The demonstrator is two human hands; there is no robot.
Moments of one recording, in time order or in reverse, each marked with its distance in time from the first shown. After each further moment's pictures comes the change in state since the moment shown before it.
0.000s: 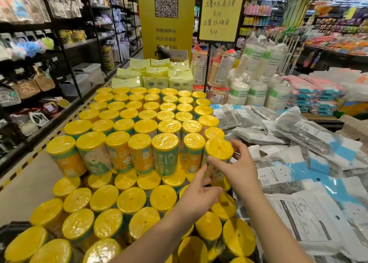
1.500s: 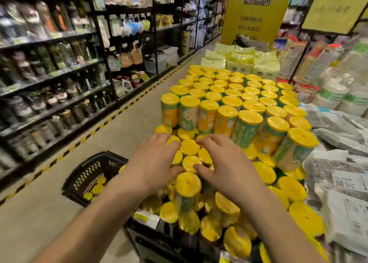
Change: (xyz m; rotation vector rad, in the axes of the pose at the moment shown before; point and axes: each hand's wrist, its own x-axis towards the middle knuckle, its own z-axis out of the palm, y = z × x) left_hand -0.235 0.009 -0.175 1.456 0.499 -0.062; right_hand -0.182 -0.145 0.106 -0.610 -0.607 -0.790
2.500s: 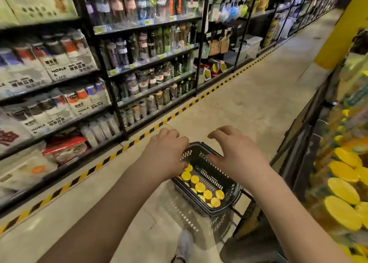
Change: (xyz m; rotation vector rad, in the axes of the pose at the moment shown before) left_hand -0.170 -0.466 0.019 -0.052 -0.063 -0.345; right_hand 0.206 -0.411 0.214 -0.036 -0.223 -0.223
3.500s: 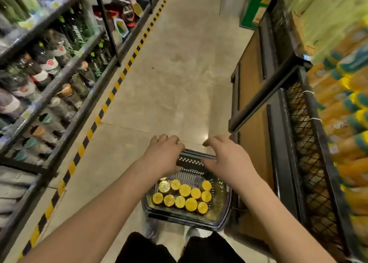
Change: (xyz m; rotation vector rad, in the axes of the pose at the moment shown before) left_hand 0.431 -0.089 0.116 0.112 -0.421 0.584; right_hand 0.282 0.129 0.133 0.110 -0.250 0.679
